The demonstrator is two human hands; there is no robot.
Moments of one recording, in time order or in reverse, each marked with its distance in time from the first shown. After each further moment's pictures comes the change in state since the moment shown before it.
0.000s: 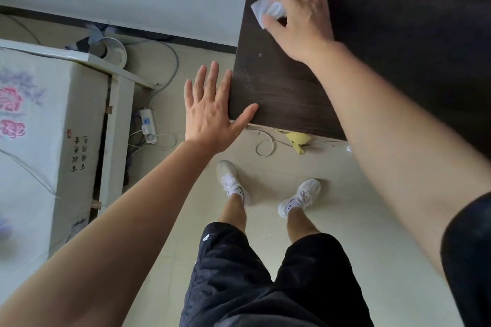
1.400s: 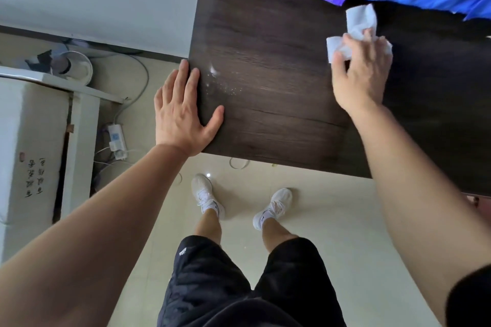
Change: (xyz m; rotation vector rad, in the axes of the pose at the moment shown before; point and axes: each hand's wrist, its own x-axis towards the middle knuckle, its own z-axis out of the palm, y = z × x) left_hand 0.048 0.038 -0.001 -0.050 0.142 0.040; right_hand -0.083 0.150 -0.047 -0.064 0.128 0.411
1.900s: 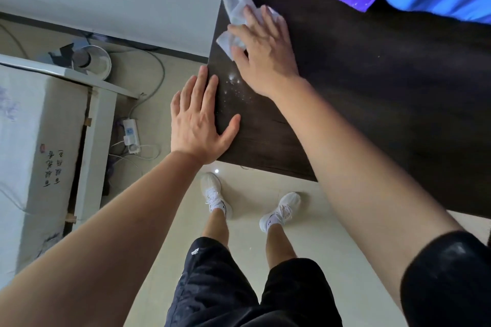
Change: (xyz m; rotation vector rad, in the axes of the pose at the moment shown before) left_hand 0.000 -0.001 0.002 0.049 -0.020 0.006; right_hand 0.024 -0.175 0.032 0.008 -0.219 -0.513
